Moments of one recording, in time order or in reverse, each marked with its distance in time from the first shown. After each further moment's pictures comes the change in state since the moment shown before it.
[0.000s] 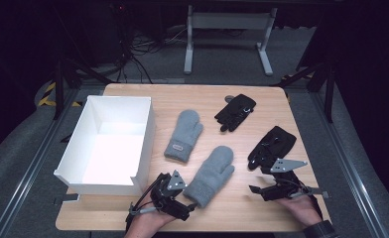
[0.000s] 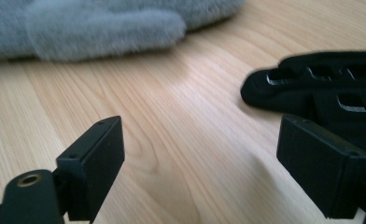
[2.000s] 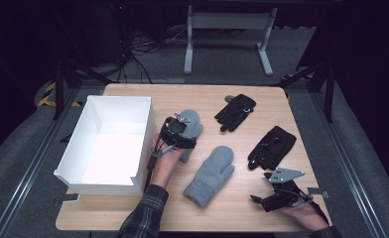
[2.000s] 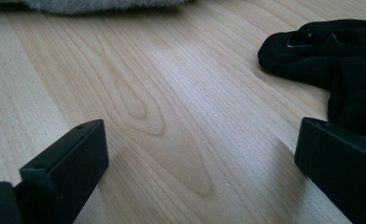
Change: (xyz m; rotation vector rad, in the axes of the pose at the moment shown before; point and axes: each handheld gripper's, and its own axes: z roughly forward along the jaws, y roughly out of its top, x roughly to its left) left arm 0.131 0.100 0.054 -0.009 0.305 -0.249; right arm 0.011 -0.020 0.005 0.031 -0.036 -0.072
